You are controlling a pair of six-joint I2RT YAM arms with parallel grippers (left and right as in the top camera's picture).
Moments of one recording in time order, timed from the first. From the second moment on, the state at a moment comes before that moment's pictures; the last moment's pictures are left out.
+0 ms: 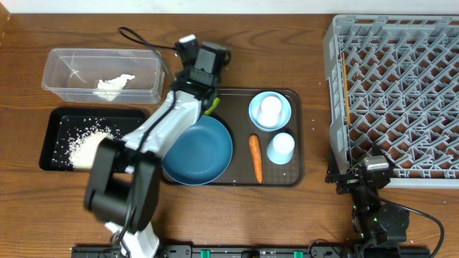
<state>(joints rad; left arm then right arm) -0.38 1.86 1.30 -0.24 -0.48 -0.61 0.03 0.01 0.01 -0.06 -0.09 -0.03</state>
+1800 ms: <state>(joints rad) 0.14 1.69 1.30 -0.14 -0.21 -0.74 0.03 0.01 0.01 -0.06 -0.09 -0.03</state>
